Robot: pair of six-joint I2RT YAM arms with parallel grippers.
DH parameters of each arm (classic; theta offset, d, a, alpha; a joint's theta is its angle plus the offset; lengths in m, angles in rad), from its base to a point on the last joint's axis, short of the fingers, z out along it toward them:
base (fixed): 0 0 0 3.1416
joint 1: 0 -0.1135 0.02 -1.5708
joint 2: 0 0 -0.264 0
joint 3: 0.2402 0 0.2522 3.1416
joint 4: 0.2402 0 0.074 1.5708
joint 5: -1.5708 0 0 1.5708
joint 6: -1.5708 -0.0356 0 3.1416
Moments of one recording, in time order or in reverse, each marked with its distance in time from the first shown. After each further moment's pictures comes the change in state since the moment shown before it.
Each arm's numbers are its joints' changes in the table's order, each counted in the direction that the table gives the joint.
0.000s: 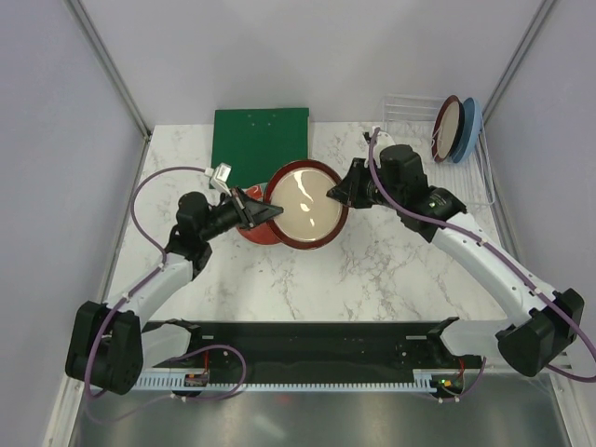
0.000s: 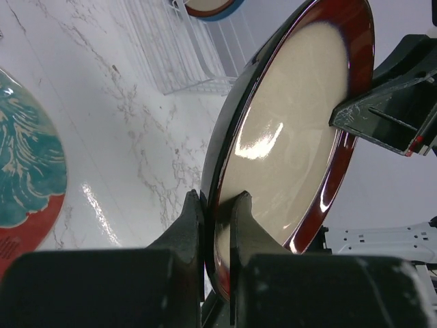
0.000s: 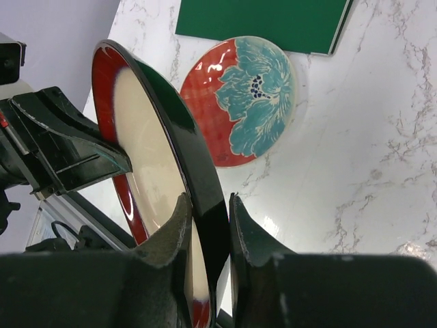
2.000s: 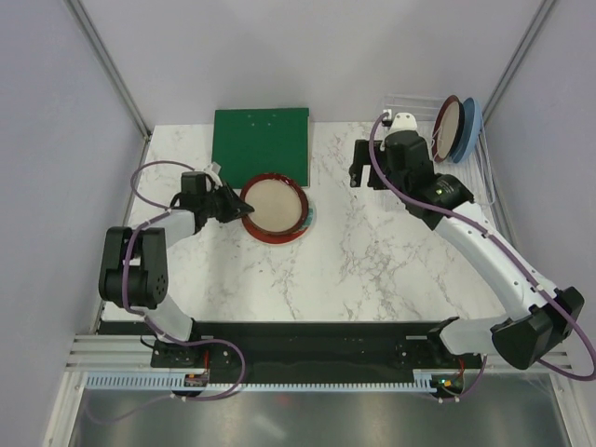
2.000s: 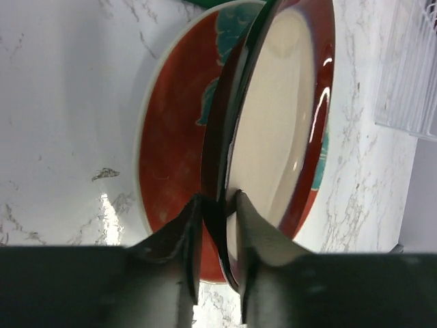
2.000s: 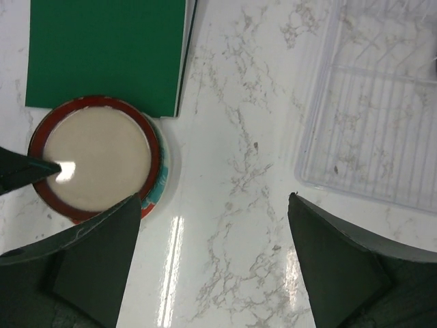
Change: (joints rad) left arm -0.237 -0.490 0.280 0.404 0.144 -0.315; right arm 0.042 -0.042 0.134 0.130 -0.410 0.203
